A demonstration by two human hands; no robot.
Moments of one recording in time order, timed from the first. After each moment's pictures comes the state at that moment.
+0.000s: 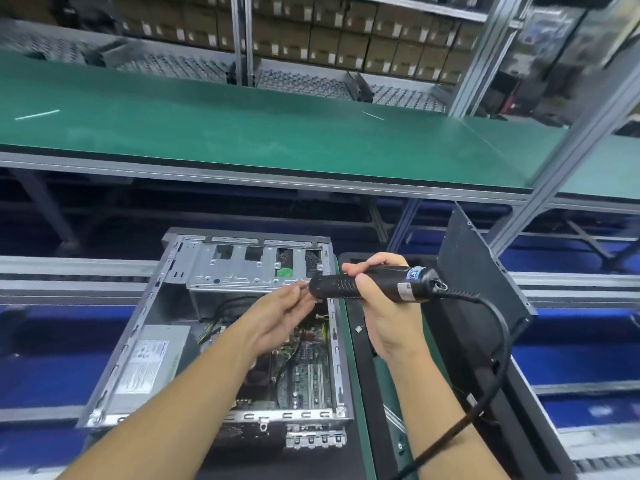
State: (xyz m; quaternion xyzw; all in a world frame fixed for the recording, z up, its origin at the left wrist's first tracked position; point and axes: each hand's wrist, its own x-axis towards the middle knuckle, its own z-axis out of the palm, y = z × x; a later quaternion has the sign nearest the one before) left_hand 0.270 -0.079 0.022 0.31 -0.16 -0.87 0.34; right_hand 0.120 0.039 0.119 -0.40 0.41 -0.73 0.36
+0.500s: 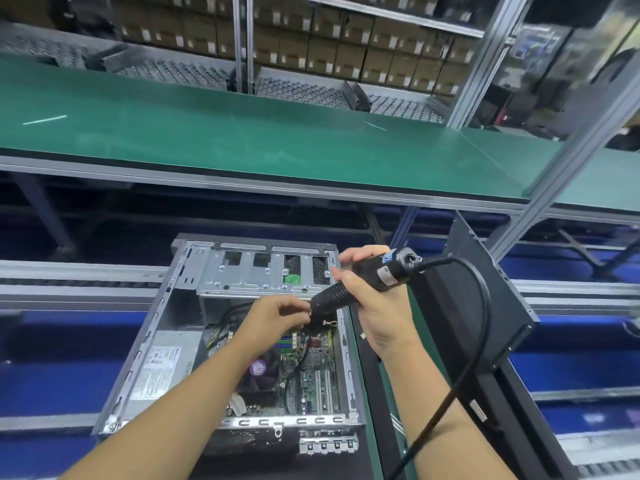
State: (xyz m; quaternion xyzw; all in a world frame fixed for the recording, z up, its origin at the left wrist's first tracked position) left_hand 0.304 -0.075 0.031 0.41 -0.67 -0.55 0.28; right_hand 0.146 0.020 0.136 -0.46 0.43 -0.69 0.37
